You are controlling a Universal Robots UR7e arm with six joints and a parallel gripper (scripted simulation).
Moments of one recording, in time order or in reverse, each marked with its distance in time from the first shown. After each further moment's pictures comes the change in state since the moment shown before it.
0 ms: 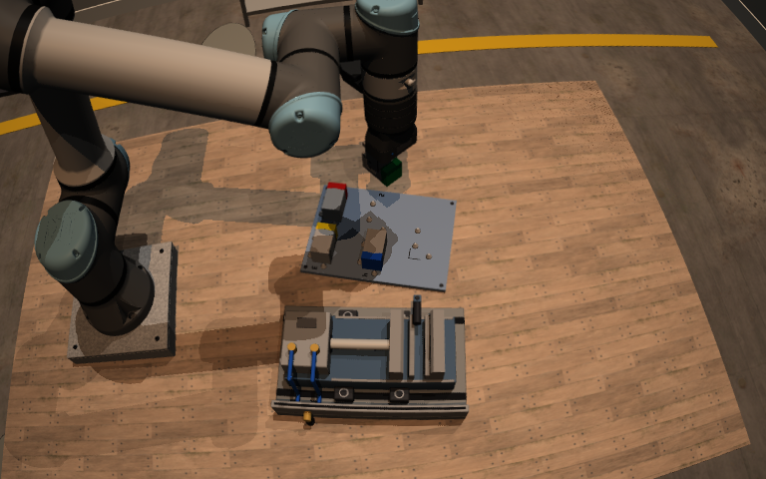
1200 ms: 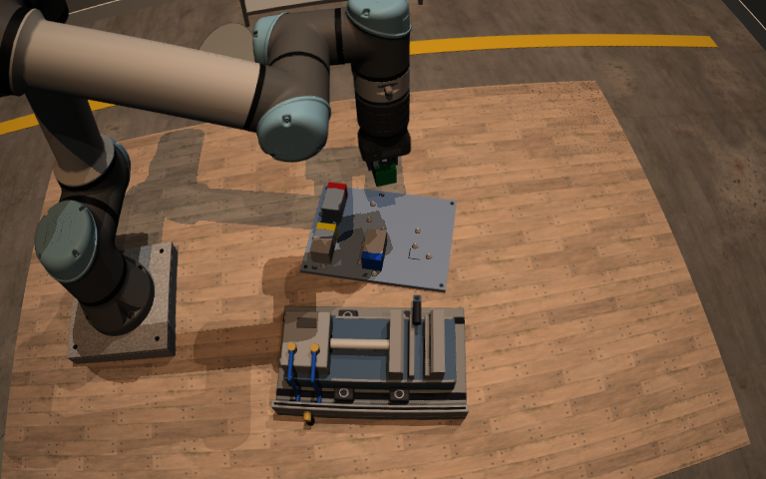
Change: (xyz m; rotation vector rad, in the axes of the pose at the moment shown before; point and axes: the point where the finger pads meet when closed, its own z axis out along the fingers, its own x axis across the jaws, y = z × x) arm 0.000 0.000 0.000 0.001 0.000 0.488
